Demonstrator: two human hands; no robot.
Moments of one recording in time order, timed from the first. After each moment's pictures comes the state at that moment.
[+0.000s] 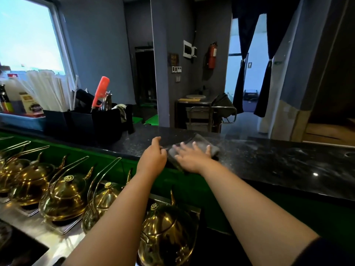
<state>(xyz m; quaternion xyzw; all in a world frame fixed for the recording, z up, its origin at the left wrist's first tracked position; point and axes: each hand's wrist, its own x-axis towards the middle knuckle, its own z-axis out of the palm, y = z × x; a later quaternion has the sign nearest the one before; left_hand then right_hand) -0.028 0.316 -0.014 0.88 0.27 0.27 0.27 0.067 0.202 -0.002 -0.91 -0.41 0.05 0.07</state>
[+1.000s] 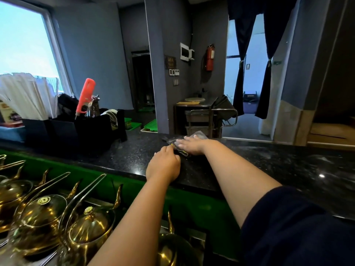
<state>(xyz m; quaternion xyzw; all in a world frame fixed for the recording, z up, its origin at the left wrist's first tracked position) 0.046 0.318 -0.020 0.93 0.28 0.18 0.15 0.202 0.265 0.005 -0.91 -0.40 0.12 0.00</state>
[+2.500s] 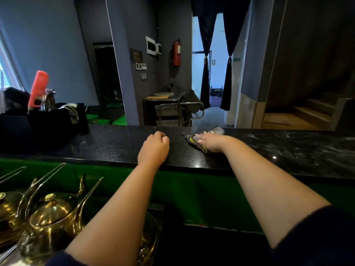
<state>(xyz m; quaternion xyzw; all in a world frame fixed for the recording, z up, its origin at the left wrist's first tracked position) 0.056 0.227 -0.014 0.91 0.21 0.24 0.28 0.188 0.068 0.006 -0.95 -0.29 0.07 0.01</state>
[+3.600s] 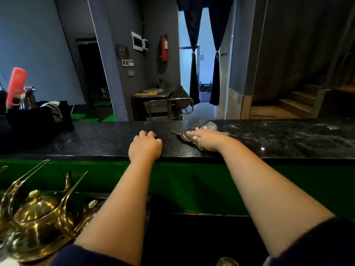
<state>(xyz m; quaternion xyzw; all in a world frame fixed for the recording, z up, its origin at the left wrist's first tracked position) 0.052 0.195 -0.017 0.95 0.25 0.16 0.11 0.146 0.014 0.003 -0.95 -0.31 0.06 0.08</state>
